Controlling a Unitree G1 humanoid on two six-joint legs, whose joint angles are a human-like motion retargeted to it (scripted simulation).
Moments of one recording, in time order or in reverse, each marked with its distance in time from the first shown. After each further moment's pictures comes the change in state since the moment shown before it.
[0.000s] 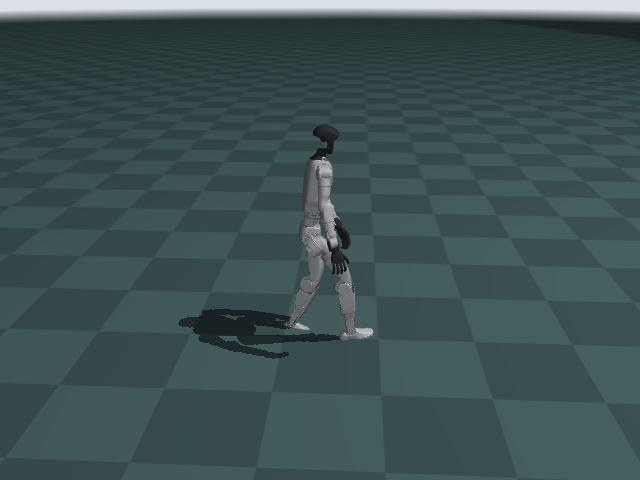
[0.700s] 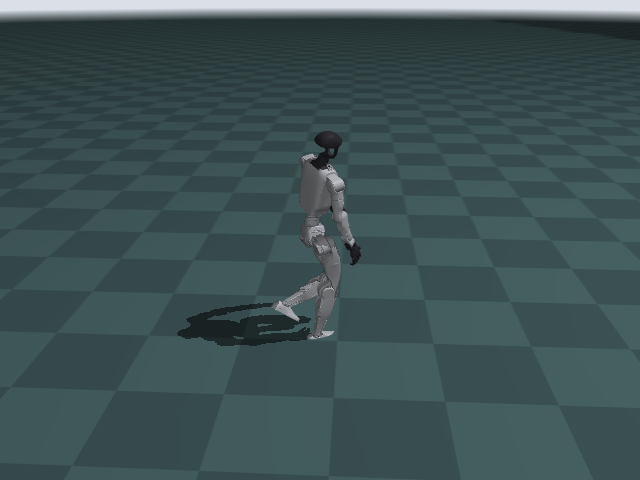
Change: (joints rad) left arm -0.024 0.068 0.164 -0.179 -0.036 0.016 -0.077; right arm -0.061 0.051 0.123 -0.111 -0.120 -0.023 0.012; waist 0.217 0.471 -0.089; left_leg -0.340 0.349 0.372 1.083 0.036 -0.165; right_leg 0.473 0.228 -0.086 -0.097 -0.251 -0.204
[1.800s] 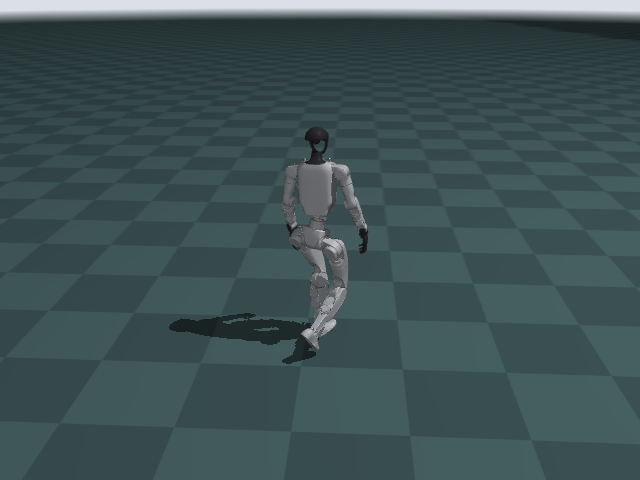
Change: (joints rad) left arm 0.251 0.031 0.208 0.165 -0.136 0.117 -0.067; right arm 0.041 0.014 -0.101 -0.076 0.025 0.081 0.189; waist -0.095 -0.586 -0.039; left_leg -0.083 -0.471 0.087 -0.966 0.046 0.267; right_leg -0.192 -0.384 0.088 1.030 0.019 0.204
